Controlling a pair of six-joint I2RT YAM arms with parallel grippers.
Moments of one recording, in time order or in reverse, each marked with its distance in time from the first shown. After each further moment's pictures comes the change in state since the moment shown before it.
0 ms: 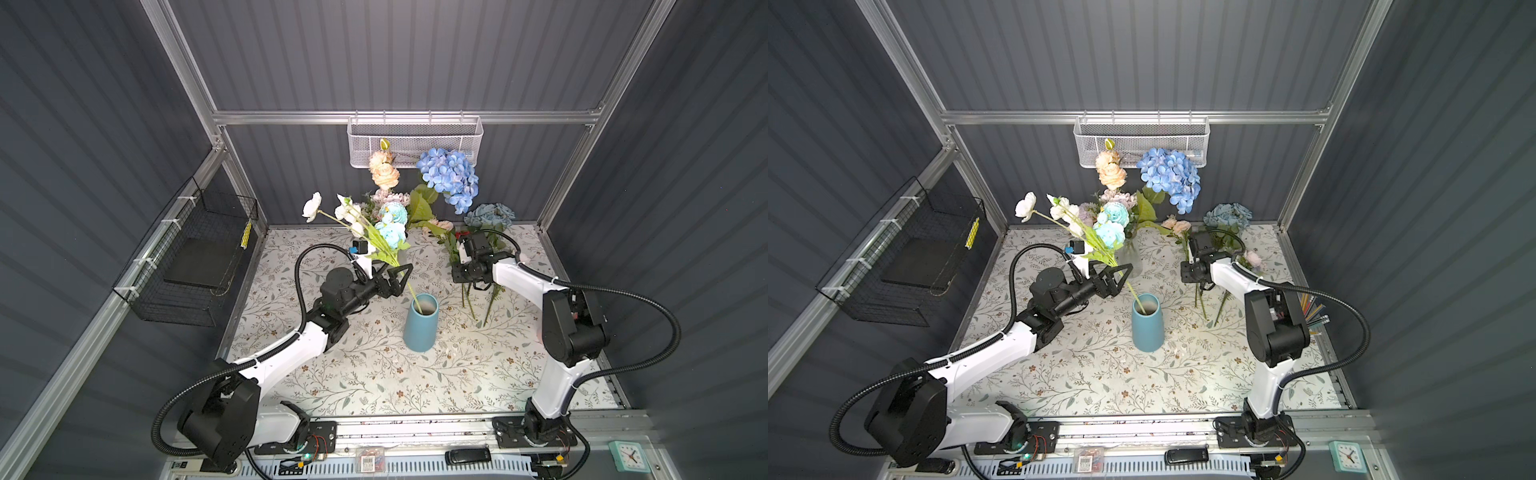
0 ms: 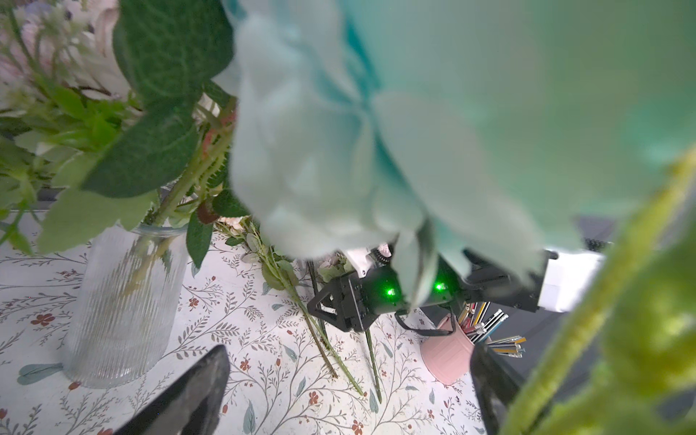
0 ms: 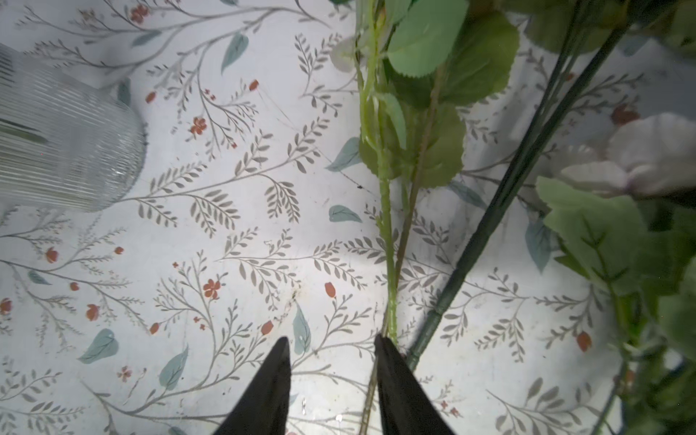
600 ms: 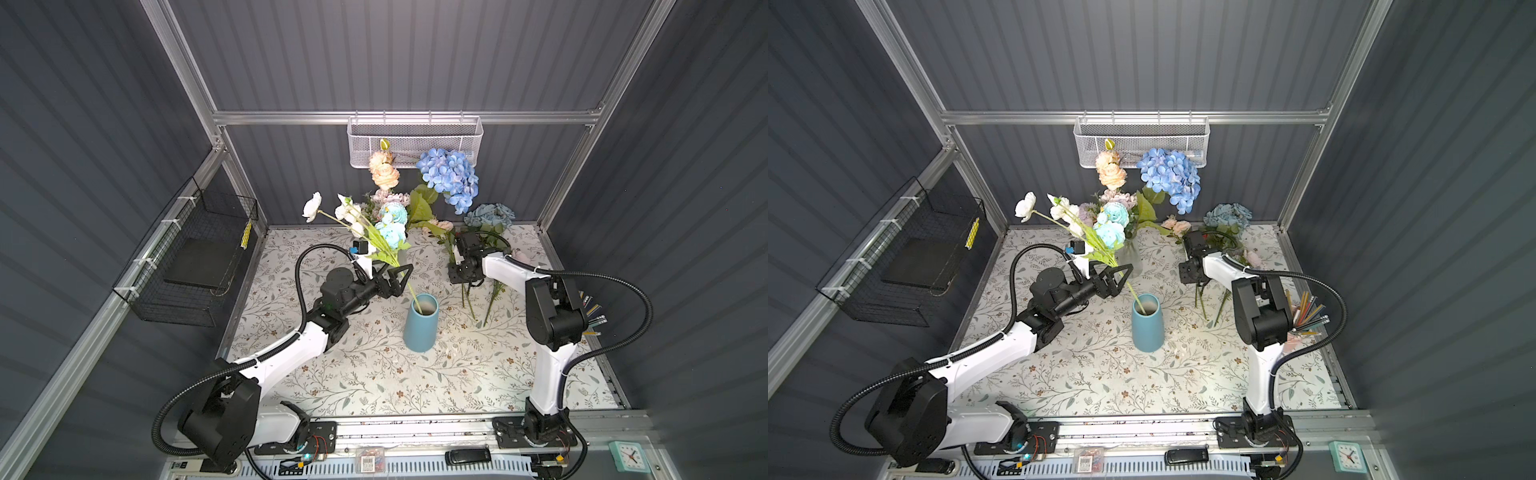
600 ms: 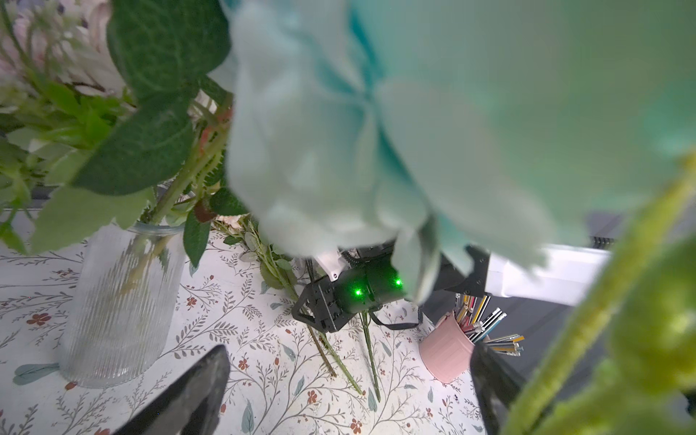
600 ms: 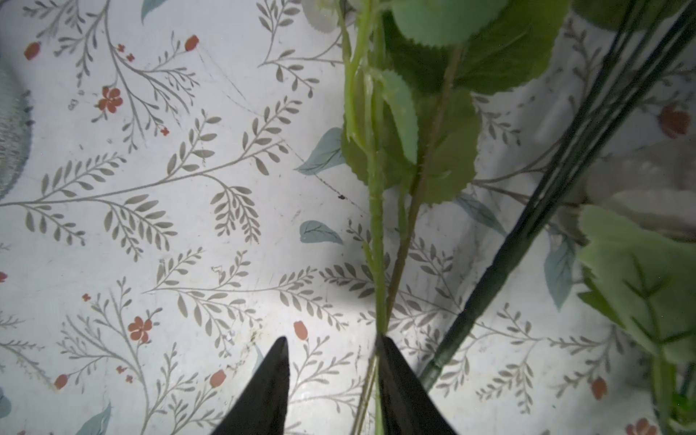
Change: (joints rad) left arm 0.000 0.003 0.001 0.001 0.007 -0.002; right arm -0.002 0.162 0.139 -0.074 0.047 -0.047
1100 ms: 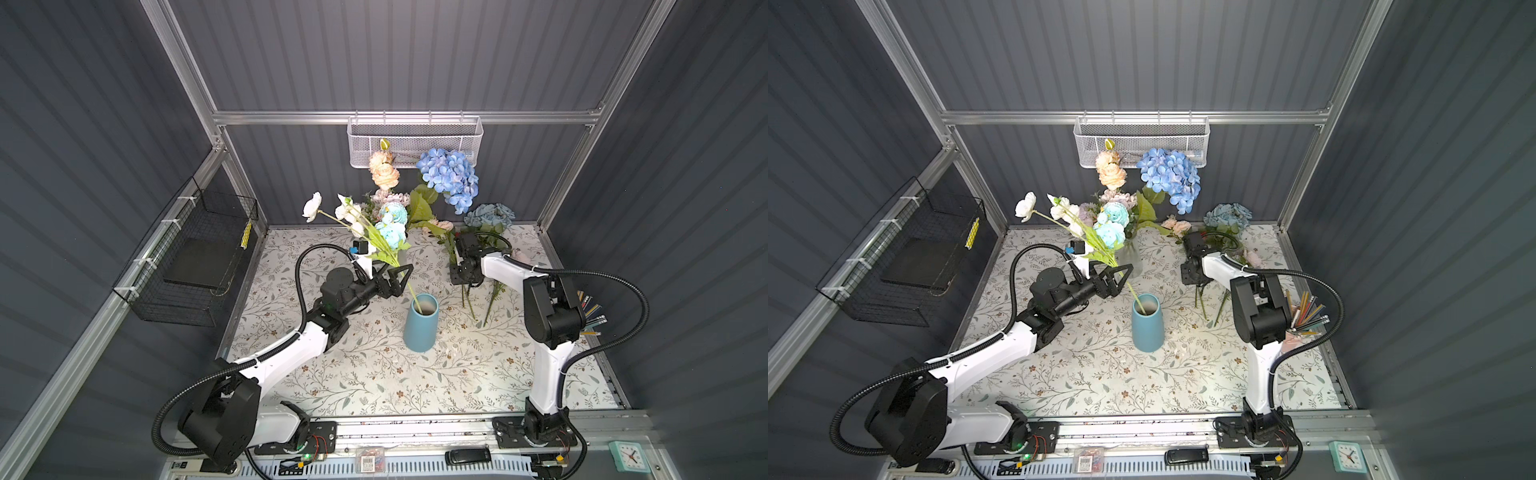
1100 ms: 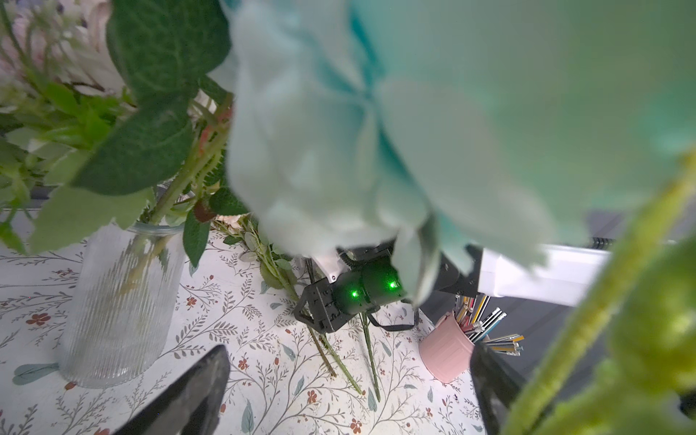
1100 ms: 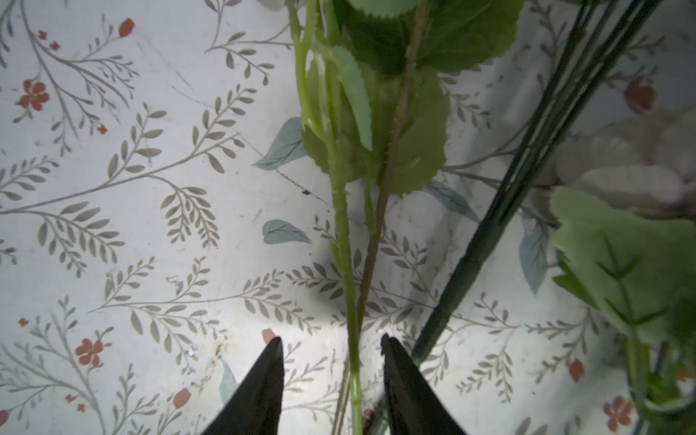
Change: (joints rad) left arm 0.000 0.000 0.000 0.000 0.000 0.000; right arm 0.000 0.015 0.005 -0.020 0.072 0.033
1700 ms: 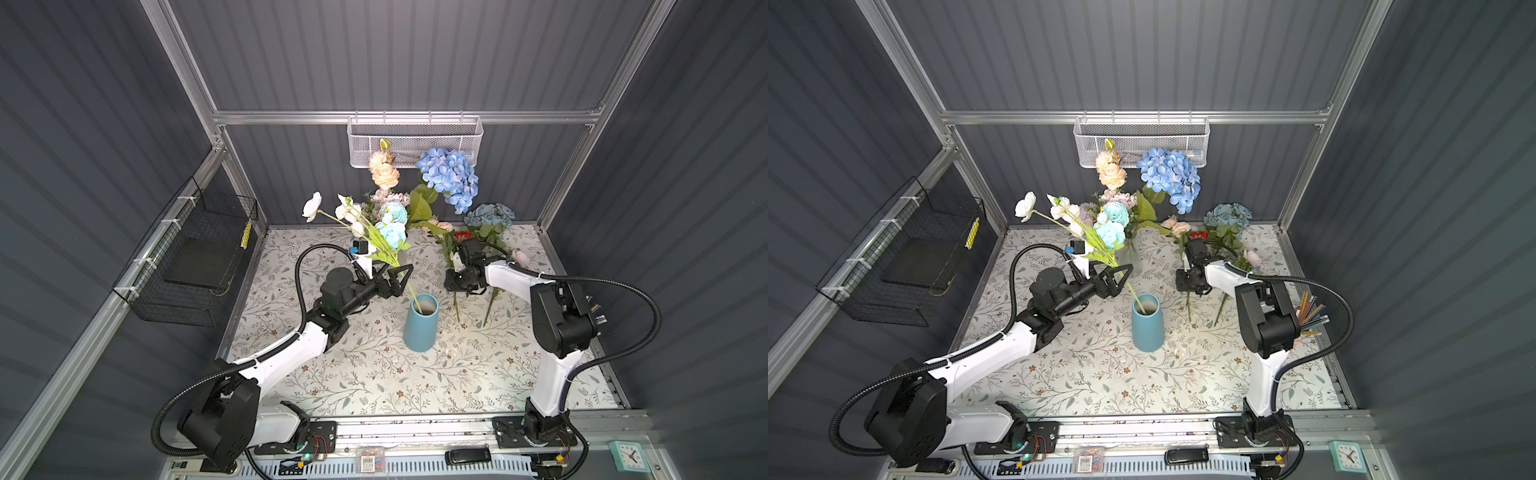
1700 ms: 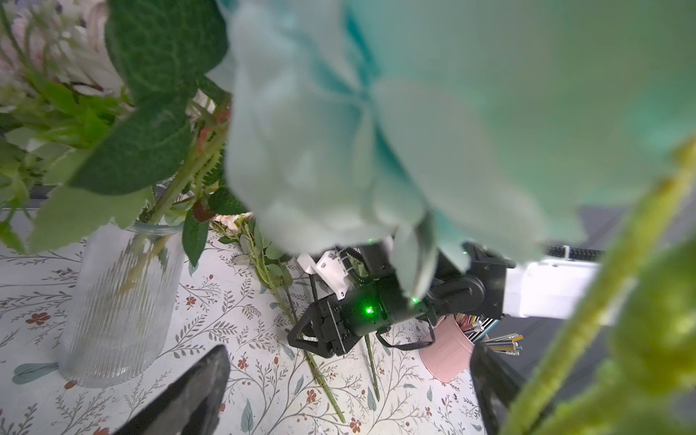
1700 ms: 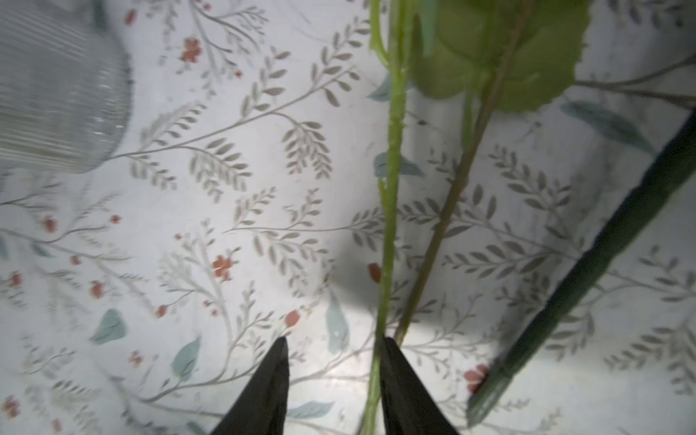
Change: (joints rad) left arm 0.000 -0.004 0.000 -0.004 0.000 0.000; right arm 0.014 -0.122 -0.165 0.115 -0.270 0.090
